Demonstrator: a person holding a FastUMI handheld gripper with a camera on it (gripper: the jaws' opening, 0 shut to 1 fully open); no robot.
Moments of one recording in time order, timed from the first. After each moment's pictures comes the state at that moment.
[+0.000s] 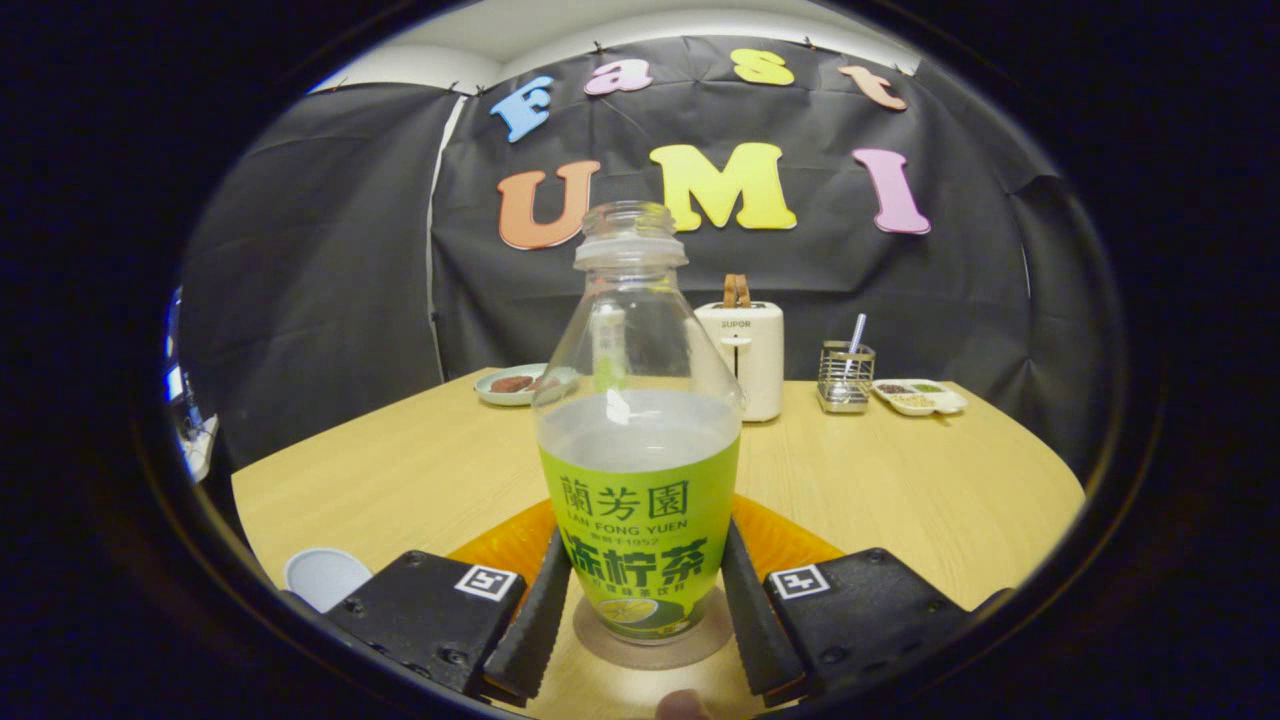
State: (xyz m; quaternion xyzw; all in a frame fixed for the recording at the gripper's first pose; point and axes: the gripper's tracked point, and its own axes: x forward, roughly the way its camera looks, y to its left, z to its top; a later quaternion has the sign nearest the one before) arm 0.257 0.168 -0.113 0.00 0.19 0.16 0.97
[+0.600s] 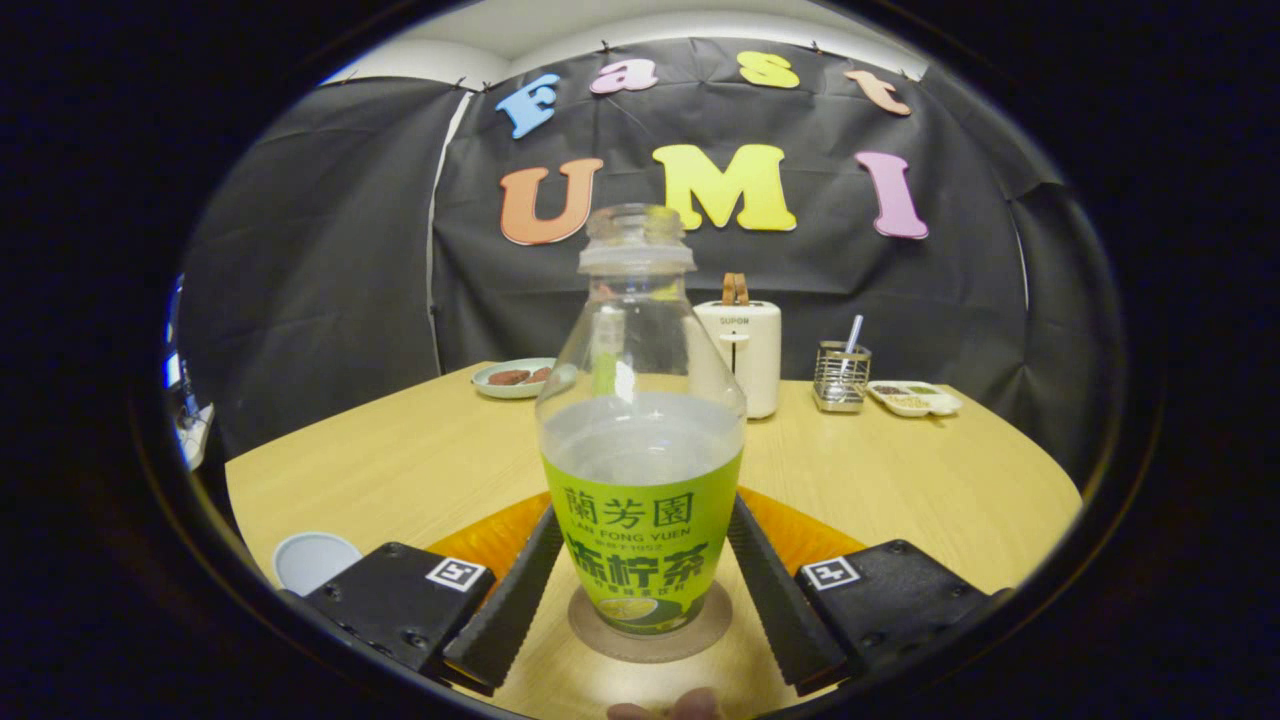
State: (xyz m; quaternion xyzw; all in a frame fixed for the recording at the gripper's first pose) arm 0.249 0.167 -0.111 -0.01 0.18 0.15 0.97
